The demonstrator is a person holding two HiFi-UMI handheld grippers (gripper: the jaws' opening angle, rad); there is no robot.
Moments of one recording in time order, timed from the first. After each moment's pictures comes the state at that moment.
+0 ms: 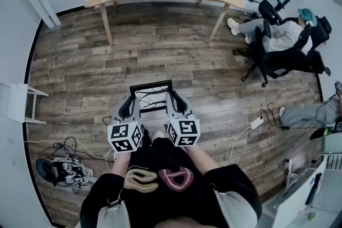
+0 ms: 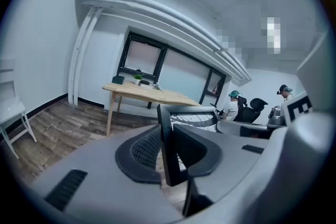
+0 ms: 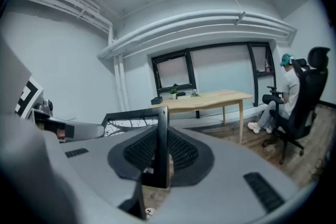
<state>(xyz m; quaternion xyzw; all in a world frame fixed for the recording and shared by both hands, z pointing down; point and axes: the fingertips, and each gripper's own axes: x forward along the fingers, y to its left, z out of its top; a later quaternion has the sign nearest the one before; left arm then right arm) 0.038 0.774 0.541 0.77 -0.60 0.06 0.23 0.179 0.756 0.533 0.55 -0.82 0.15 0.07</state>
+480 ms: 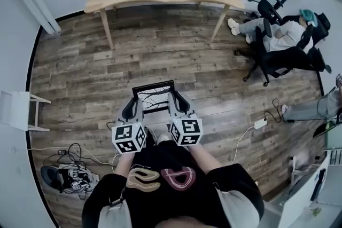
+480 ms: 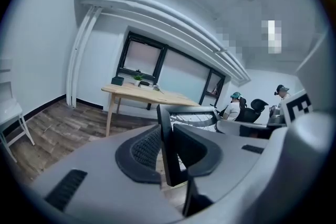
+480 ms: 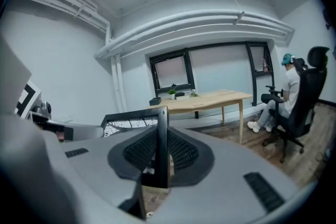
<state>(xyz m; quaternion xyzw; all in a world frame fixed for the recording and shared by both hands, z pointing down) 0.015 0.744 0.539 0.77 -0.59 0.06 0.23 0.158 0.726 0.531 0.56 -0.81 0.15 0.07</state>
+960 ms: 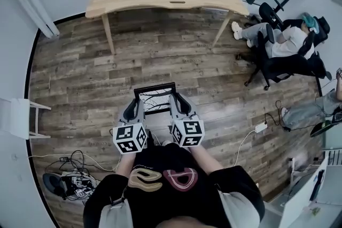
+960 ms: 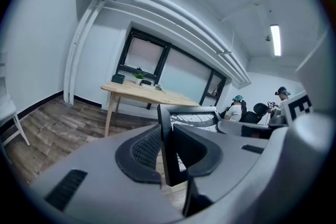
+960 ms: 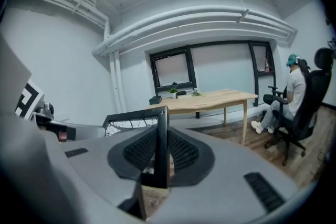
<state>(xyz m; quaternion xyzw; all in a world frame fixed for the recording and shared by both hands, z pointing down) -0.032 0.678 0.547 0.78 -0.58 0.05 0.24 0.111 0.664 0.533 0.57 -0.80 0.15 0.08</state>
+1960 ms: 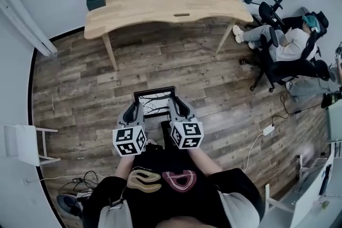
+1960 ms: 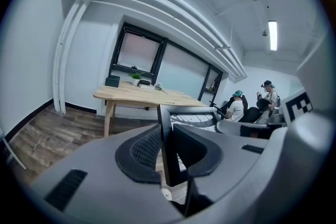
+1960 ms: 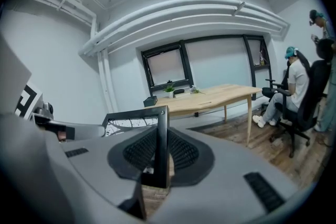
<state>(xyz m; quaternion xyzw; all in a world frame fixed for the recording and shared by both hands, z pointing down) -0.098 0.538 0.550 0.80 -0.55 0.08 0.23 0.045 0.535 0.547 0.59 -0.78 0.18 0.07</state>
